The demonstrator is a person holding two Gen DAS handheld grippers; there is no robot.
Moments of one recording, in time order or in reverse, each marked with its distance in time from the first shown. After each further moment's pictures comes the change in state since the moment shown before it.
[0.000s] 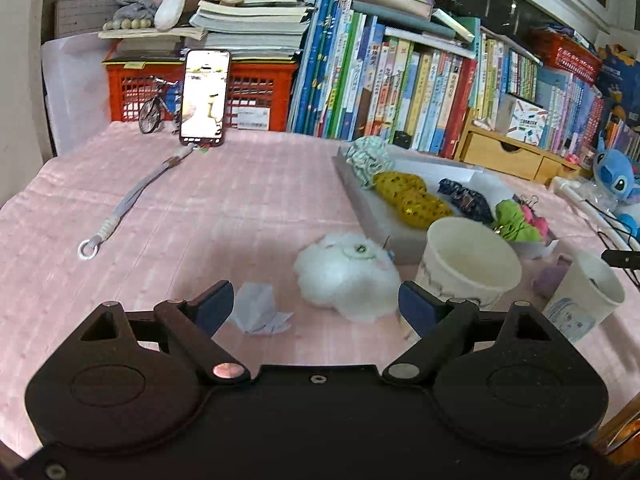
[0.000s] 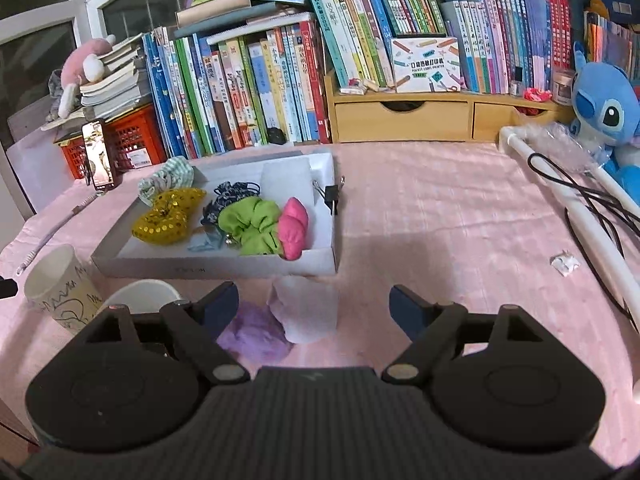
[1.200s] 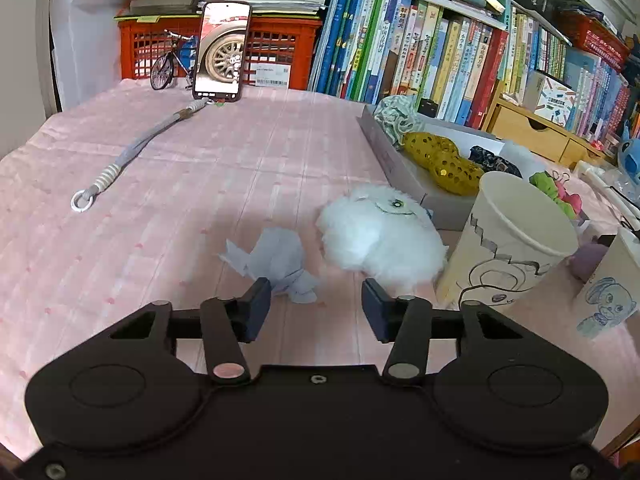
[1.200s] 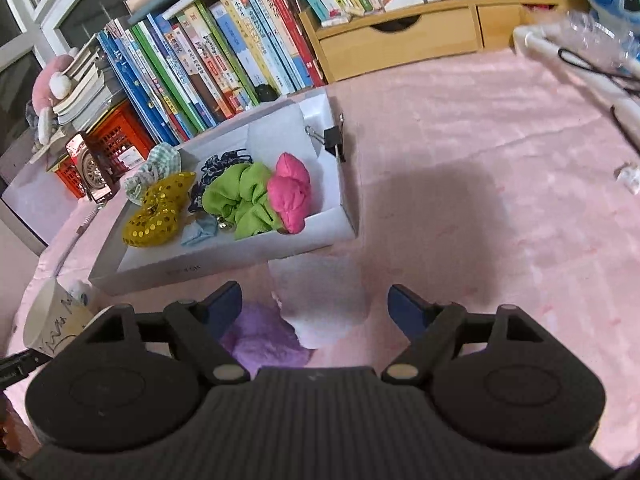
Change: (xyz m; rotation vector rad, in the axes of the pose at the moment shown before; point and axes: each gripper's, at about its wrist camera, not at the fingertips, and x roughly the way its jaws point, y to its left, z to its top) left arm 0.039 0.012 -0.020 -0.050 0.079 0.035; right arm 0.066 -0.019 -0.002 0.236 0.156 0.124
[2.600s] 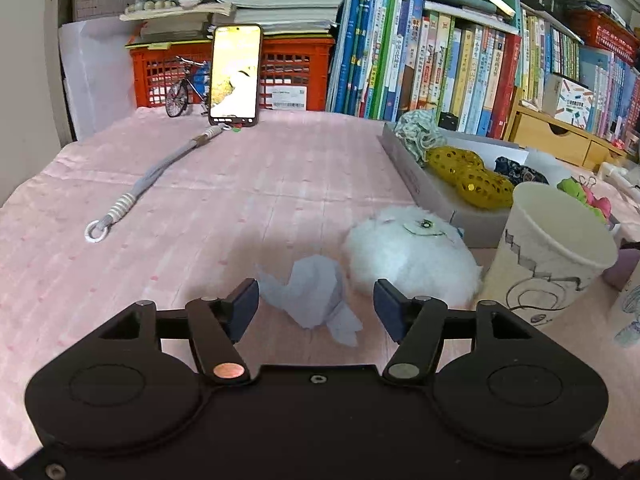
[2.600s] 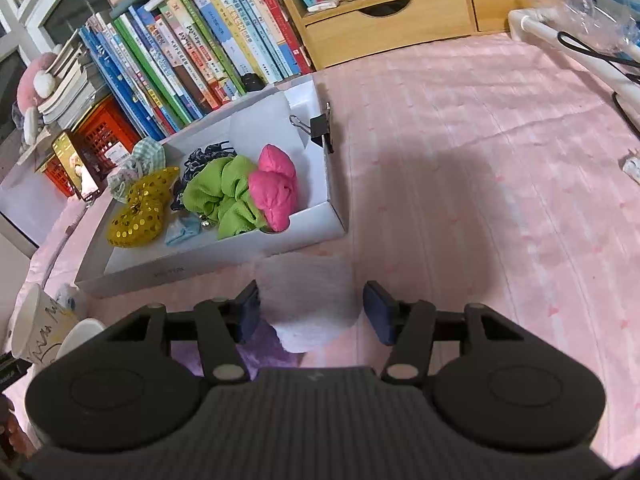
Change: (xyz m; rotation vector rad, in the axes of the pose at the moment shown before) left arm 0.018 -0.002 0.003 0.047 -0.073 0.079; right arm 0.013 -0.004 0.006 0.003 0.031 -0.034
